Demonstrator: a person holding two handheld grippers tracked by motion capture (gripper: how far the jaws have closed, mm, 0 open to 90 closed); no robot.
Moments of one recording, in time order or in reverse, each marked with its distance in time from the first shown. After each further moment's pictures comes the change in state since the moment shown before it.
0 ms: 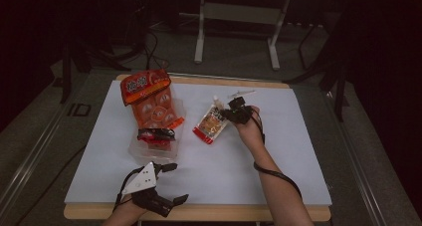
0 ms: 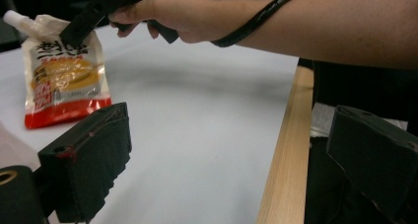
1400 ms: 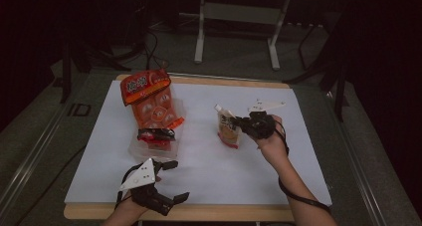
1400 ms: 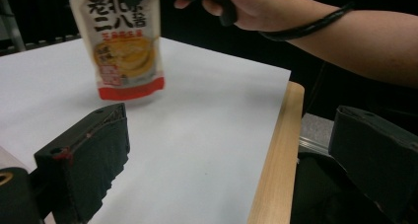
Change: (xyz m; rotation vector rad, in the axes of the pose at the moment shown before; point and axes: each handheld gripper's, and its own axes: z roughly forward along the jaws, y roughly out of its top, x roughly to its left) left arm -0.001 0.018 -0.003 -0.011 -0.015 -0.051; right arm 0.031 -0.022 -0.113 -0.164 0.135 -0.143
